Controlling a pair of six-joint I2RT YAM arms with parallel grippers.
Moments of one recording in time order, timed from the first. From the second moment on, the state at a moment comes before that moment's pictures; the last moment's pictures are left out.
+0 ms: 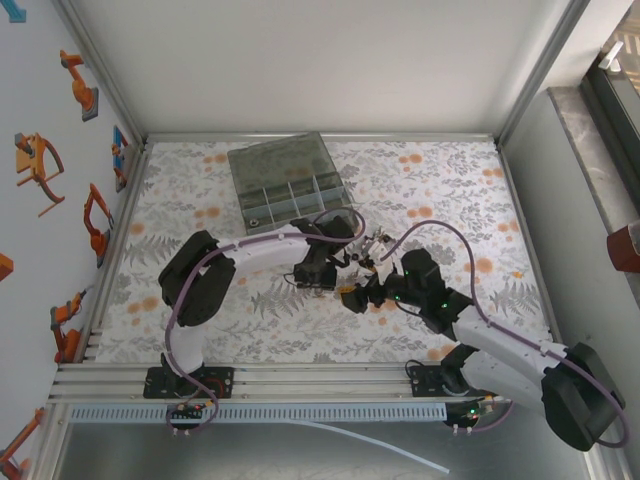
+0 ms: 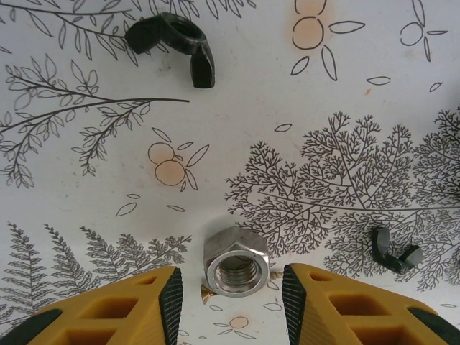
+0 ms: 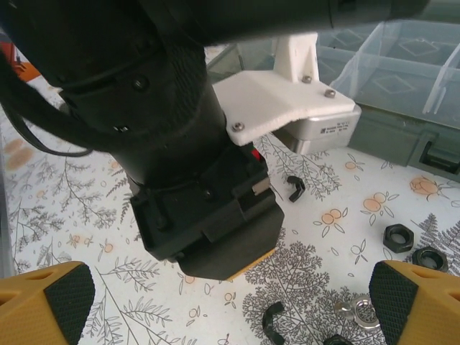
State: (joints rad) left arm -0.98 1.96 1.38 -0.88 -0.01 -0.79; right arm 0.67 0.95 0.34 0.17 -0.41 0.06
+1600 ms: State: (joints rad) left arm -0.46 1.85 1.46 -0.82 -0.21 -0.56; right arm 0.67 1.43 0.56 0.46 -0.46 0.13
